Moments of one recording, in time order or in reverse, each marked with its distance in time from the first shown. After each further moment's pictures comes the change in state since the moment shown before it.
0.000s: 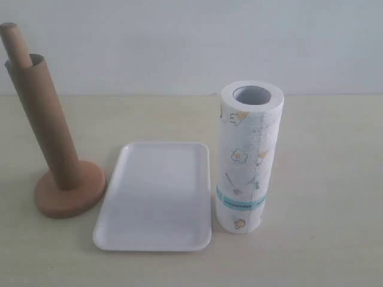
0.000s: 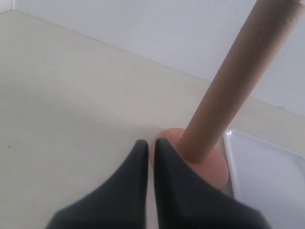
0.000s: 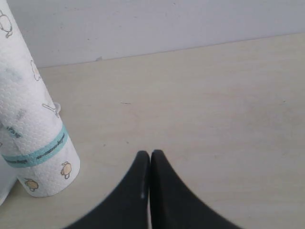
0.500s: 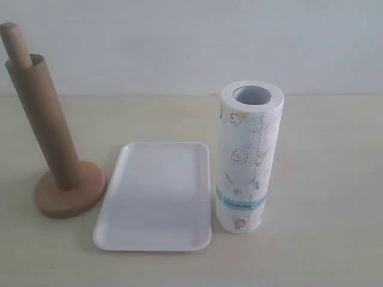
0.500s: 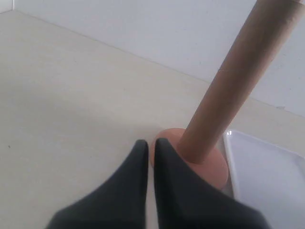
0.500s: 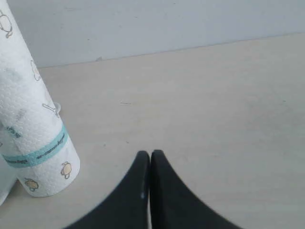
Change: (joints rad) left arm 0.000 0.000 0.000 0.000 0.000 0.000; right arm 0.000 0.000 0.000 0.000 0.000 0.000
